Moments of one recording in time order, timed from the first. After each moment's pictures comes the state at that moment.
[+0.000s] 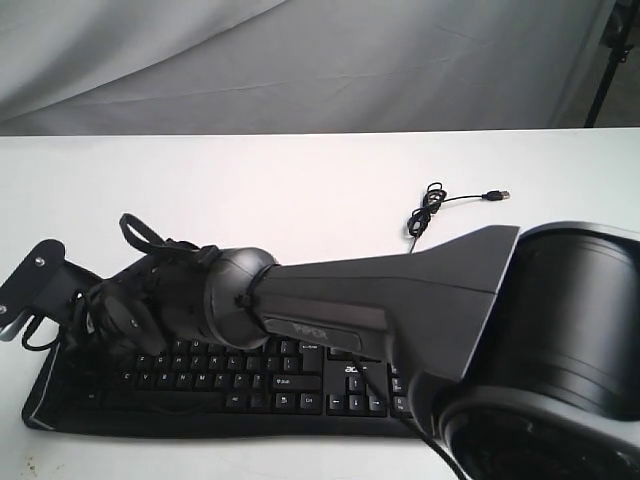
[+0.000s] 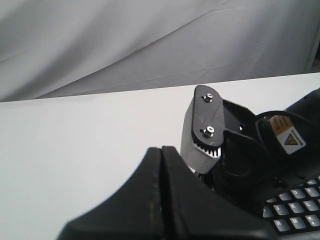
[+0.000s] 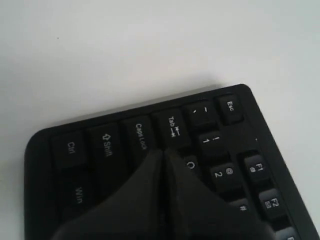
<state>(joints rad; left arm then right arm) -0.18 0.00 0.00 0.04 0.26 -0.02 1.05 2.39 -1.80 0.15 0.34 -0.36</state>
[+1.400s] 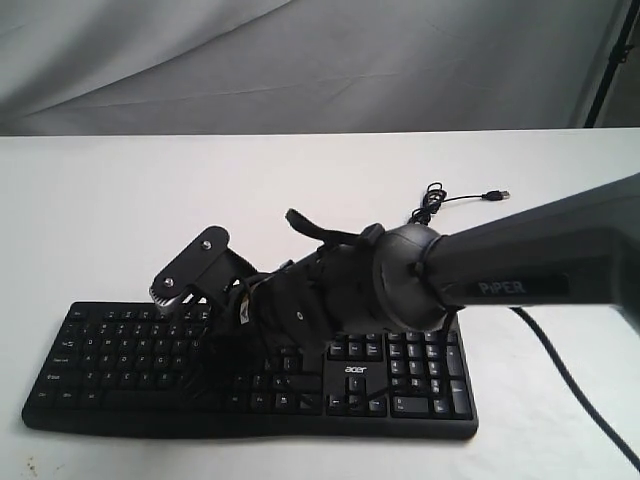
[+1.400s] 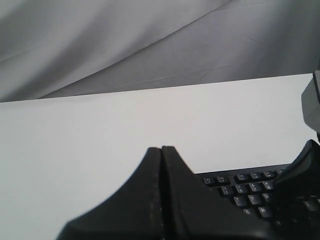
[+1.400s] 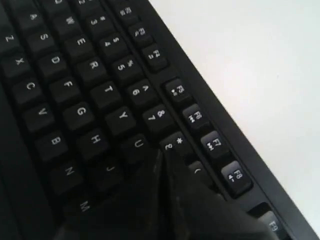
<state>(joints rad) -0.18 0.00 0.00 0.04 0.26 -0.02 0.91 2.09 -1.22 0.20 0.12 -0.30</state>
